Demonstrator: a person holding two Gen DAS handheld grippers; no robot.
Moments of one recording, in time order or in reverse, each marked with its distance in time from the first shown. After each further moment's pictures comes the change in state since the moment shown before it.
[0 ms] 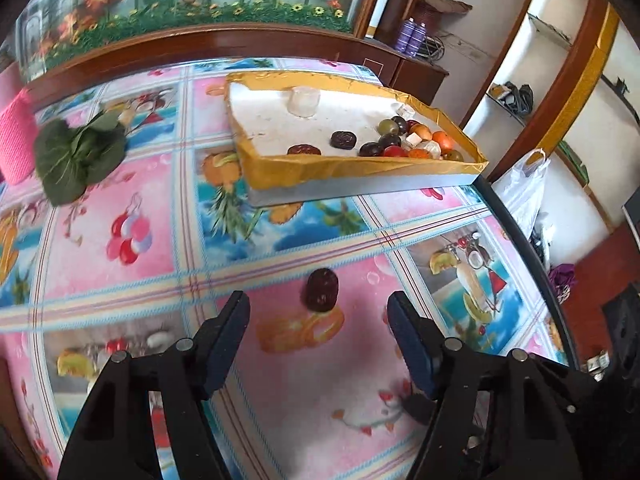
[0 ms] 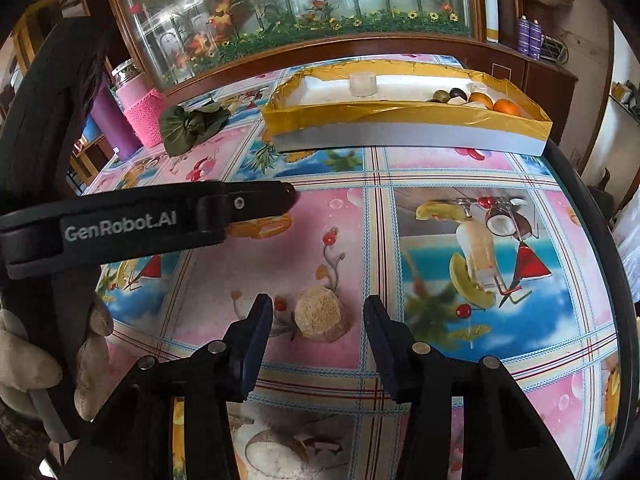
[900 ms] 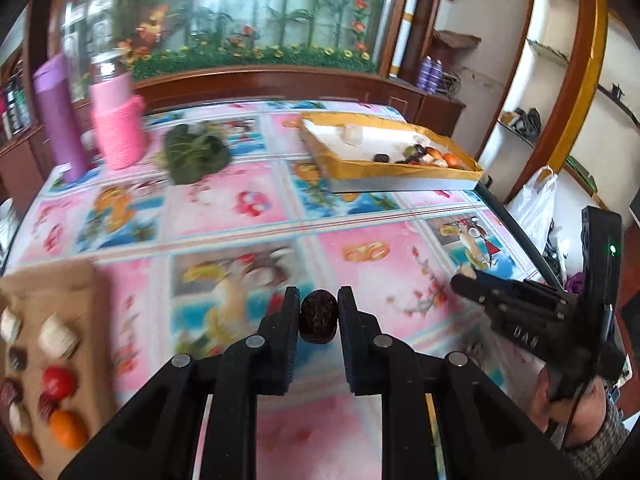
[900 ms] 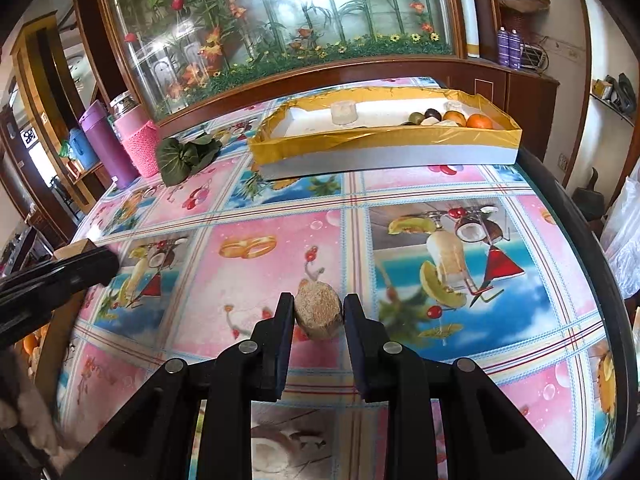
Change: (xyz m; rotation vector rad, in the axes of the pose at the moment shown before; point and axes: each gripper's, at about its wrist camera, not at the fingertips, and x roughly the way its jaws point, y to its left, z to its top) left arm -0.138 0.044 -0.091 -0.047 -0.167 0.120; right arm -0.021 -0.007 -0.006 0.038 -0.105 -0.011
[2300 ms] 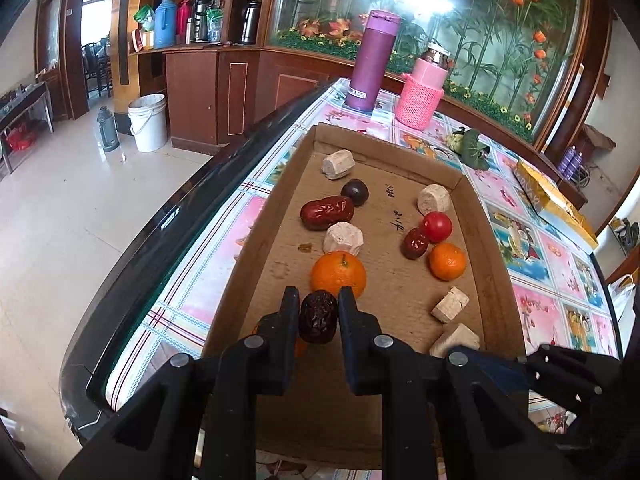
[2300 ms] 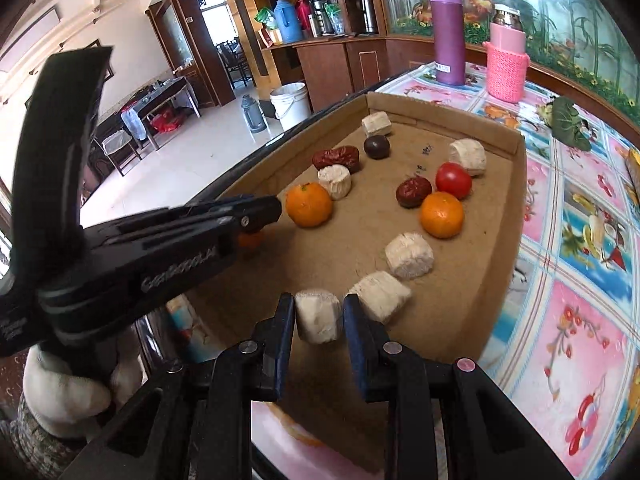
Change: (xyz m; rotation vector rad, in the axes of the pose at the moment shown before) left arm -0.156 0.218 -0.158 -0.434 -0.064 0.342; right arm -0.015 0.368 -0.127 -0.522 0.211 0.448
